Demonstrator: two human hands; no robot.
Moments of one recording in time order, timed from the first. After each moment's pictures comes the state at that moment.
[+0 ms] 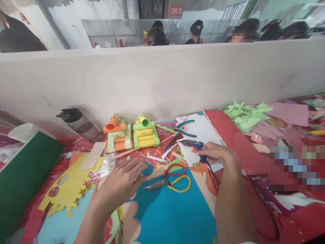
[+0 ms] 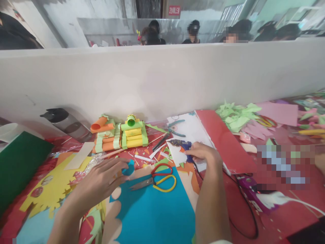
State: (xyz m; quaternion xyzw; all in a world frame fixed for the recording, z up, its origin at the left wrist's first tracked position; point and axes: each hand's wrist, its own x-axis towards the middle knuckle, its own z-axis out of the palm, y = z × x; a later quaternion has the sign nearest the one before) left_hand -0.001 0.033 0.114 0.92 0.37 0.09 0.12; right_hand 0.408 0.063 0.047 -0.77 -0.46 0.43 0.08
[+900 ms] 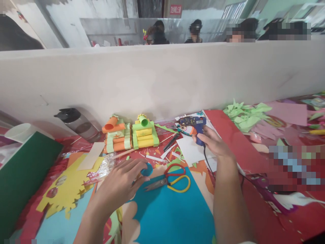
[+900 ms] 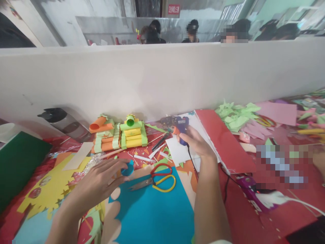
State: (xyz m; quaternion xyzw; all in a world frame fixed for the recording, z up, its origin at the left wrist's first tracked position) left_hand -0.003 0.035 0.111 0.92 0.36 0.12 0.12; right_hand 0.368 0.066 0.089 -0.52 -0.59 0.42 0.46
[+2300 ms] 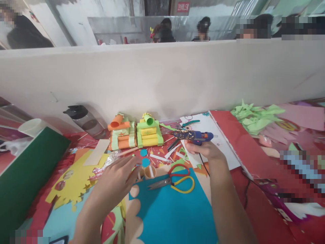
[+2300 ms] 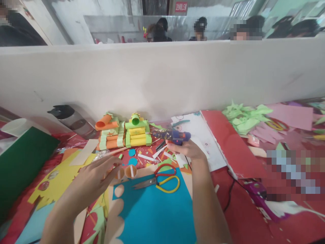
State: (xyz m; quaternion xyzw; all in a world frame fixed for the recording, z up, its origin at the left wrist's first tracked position) left_hand -0.013 0.028 0.129 0.86 0.49 0.10 0.13; right_hand 0.331 0.073 0.079 -0.44 -0.63 0.51 0.39
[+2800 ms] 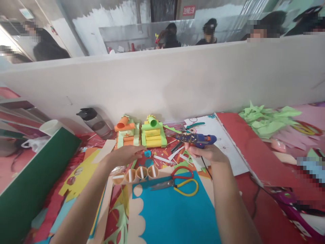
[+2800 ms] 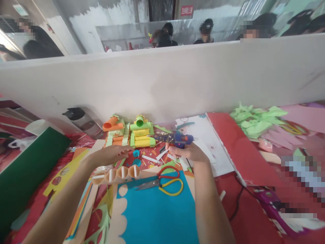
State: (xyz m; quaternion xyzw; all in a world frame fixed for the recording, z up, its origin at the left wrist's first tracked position) left_hand -0.030 0.123 0.106 0.87 0.41 -0.09 0.25; right_hand 0.323 0.071 0.085 -0.36 -0.63 0.56 0.40
